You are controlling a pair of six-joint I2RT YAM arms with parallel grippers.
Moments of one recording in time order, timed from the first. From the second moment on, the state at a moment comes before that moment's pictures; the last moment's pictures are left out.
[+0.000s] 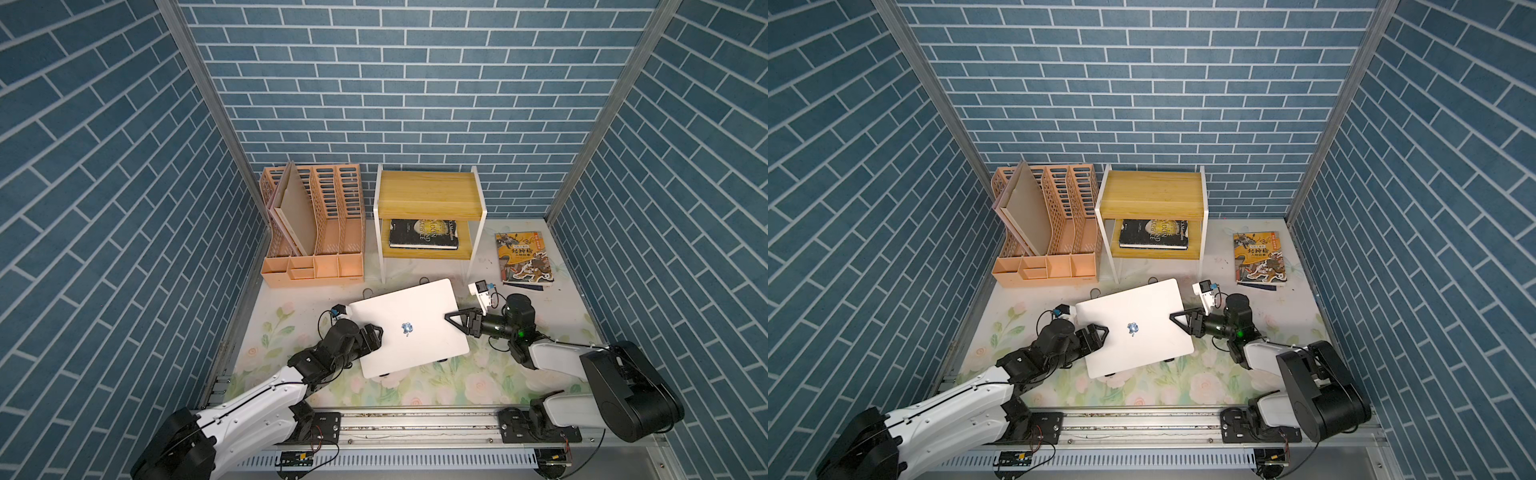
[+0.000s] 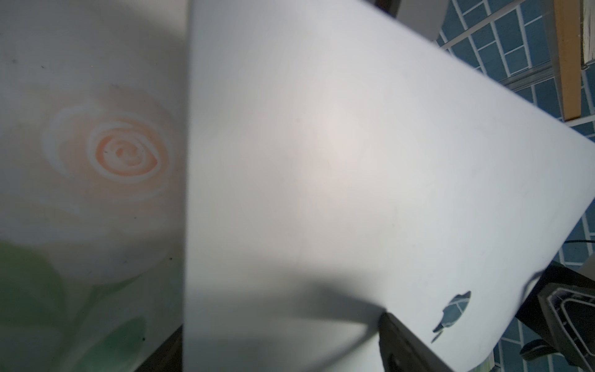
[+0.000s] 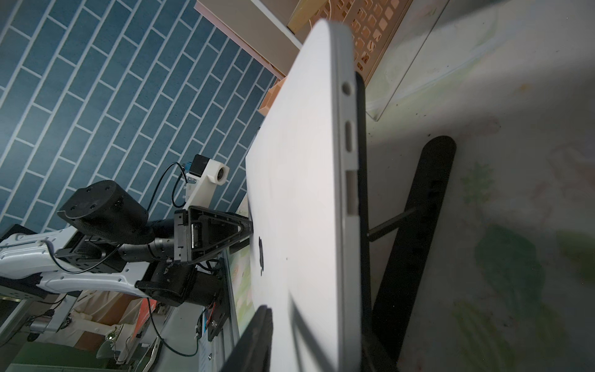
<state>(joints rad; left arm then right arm) -0.72 0.90 0.29 -0.09 -0.06 -1.02 0.39 1.36 0.29 0.74 -0.90 0.63</state>
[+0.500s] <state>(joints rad) -0.71 0.90 0.30 -0.11 -0.07 -1.01 0.47 1.37 0.31 0.74 -0.86 0.64</state>
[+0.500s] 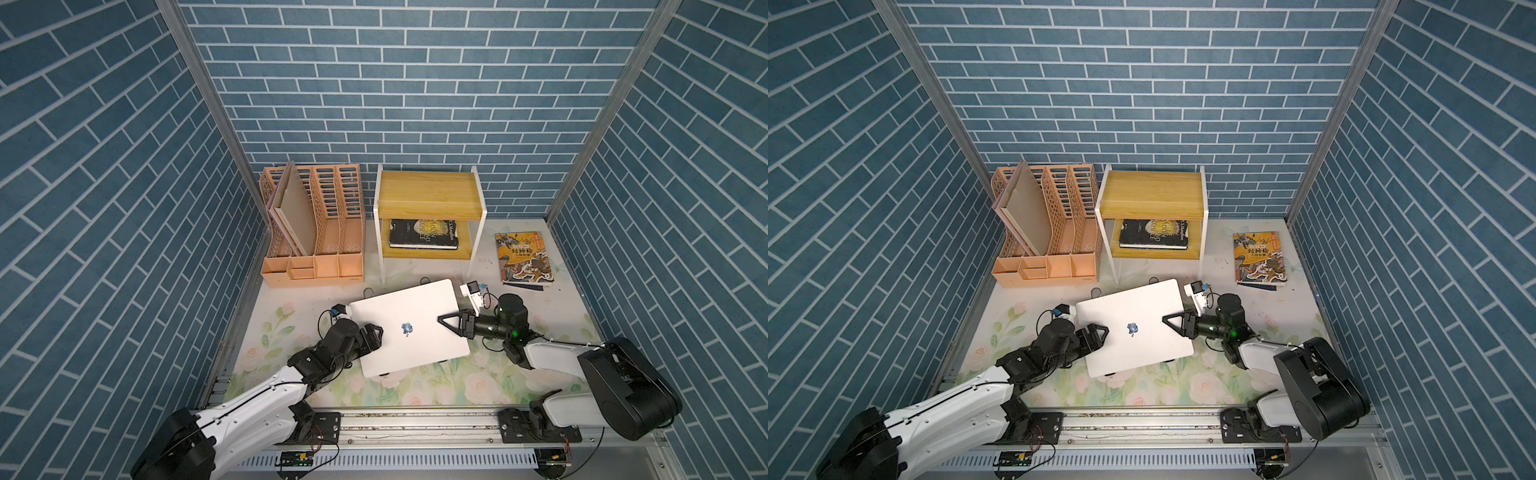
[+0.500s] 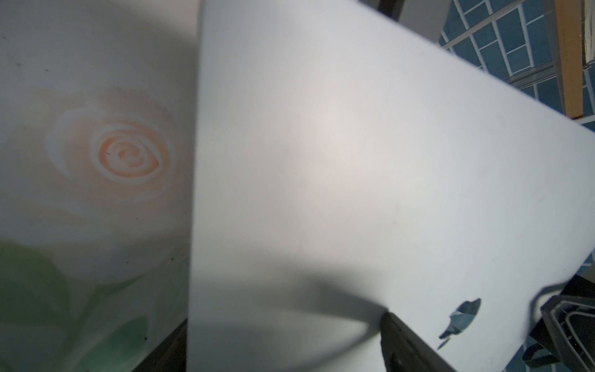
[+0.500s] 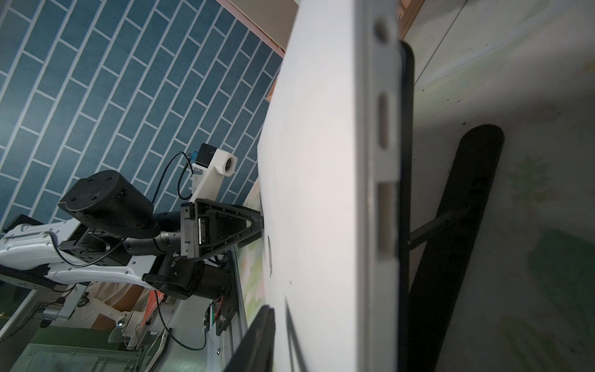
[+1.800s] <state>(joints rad) -0.71 0.43 0.82 -0.59 -0.46 -0.82 0.57 0.65 0.40 0.33 -0.65 0.89</state>
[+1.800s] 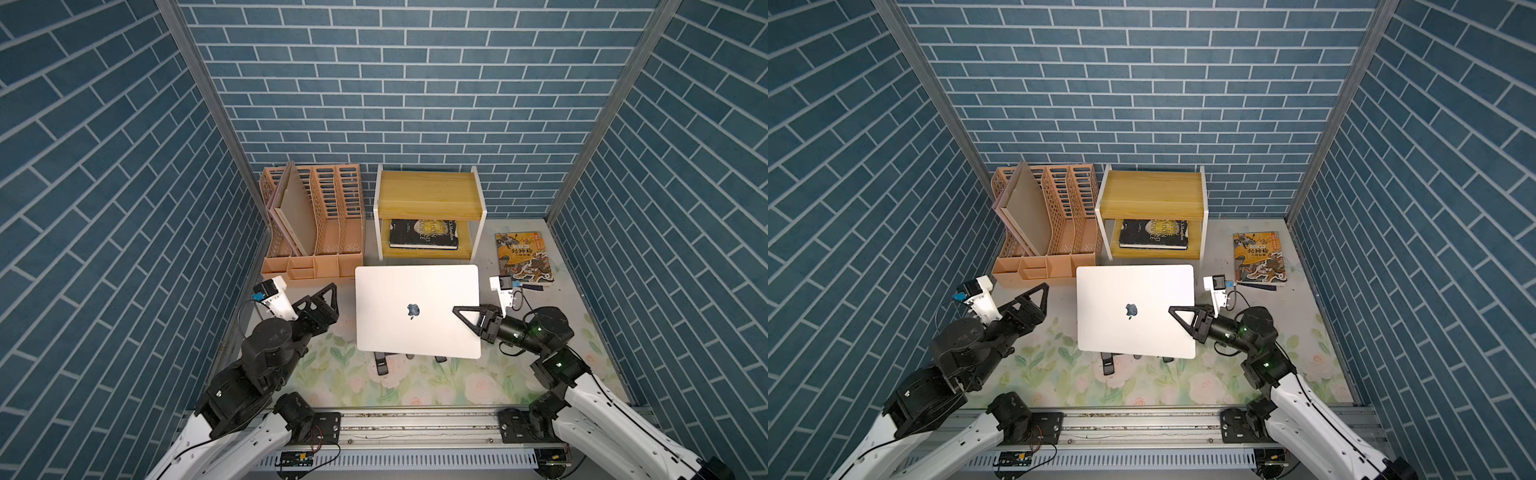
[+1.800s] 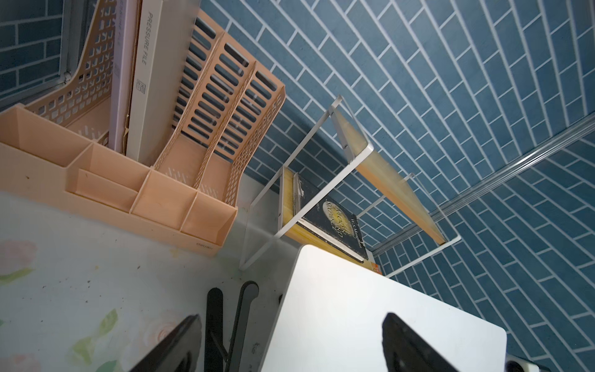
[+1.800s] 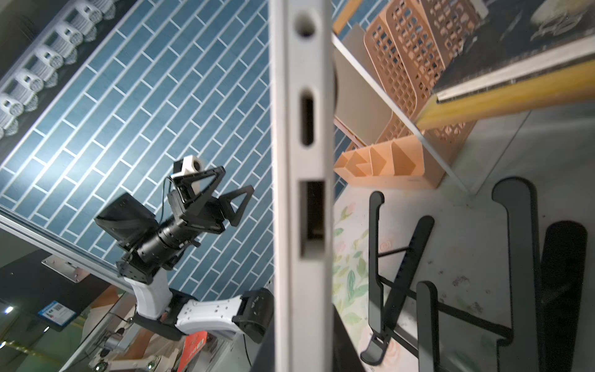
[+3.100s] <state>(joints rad) -0.71 0.32 0.75 -0.45 -0.41 -0.78 0.84 1.05 0.91 0.37 0.51 1.24</state>
